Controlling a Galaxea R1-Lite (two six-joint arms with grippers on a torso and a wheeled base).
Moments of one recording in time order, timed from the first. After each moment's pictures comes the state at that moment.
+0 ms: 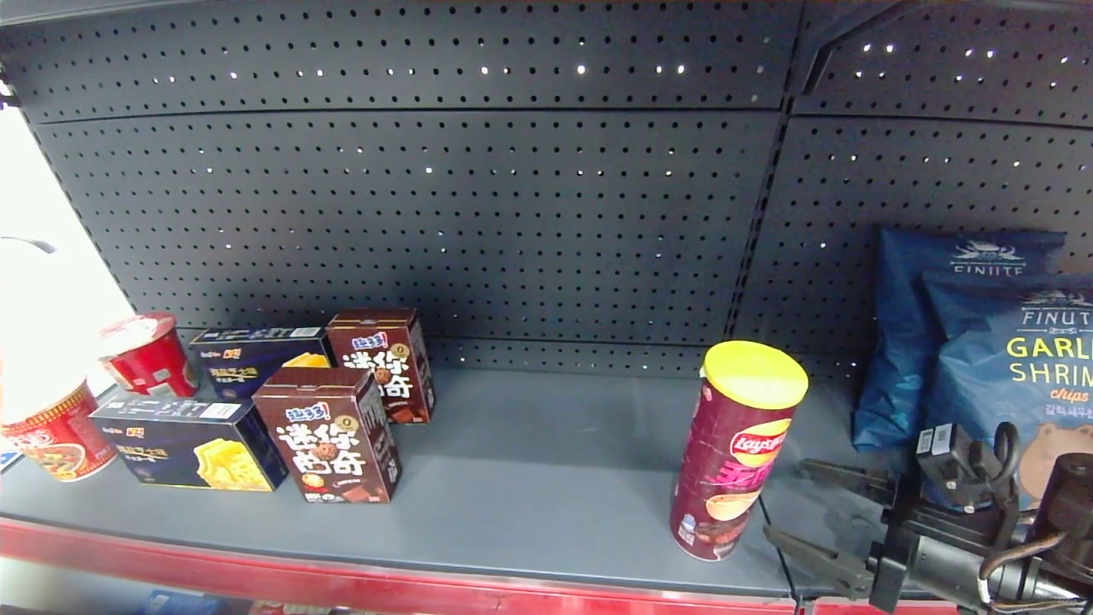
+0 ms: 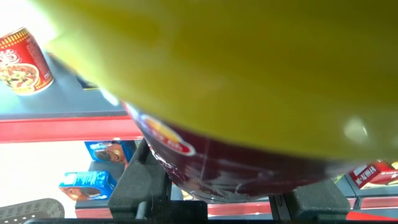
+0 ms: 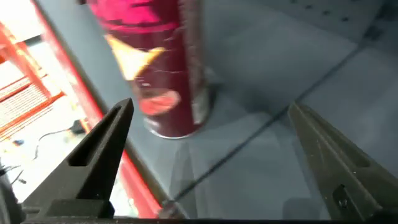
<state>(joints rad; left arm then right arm) -0.01 0.27 -0.17 -0.01 -0.10 -0.01 0.22 1.76 0.00 -1.57 0.59 -0.10</state>
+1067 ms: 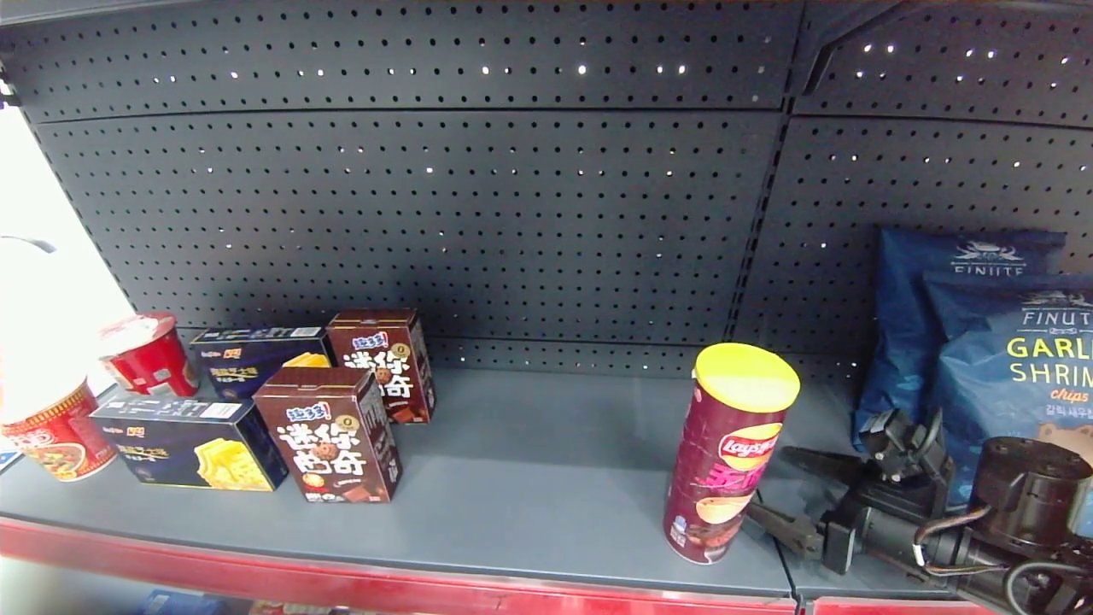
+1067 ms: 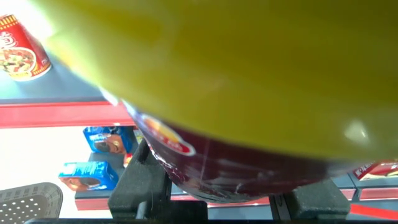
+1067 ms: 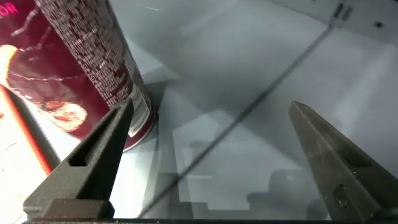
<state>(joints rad) -0.01 0.18 -0.16 0.08 -0.10 -0.01 0.25 1.90 -0.11 -1.57 0.47 -0.10</state>
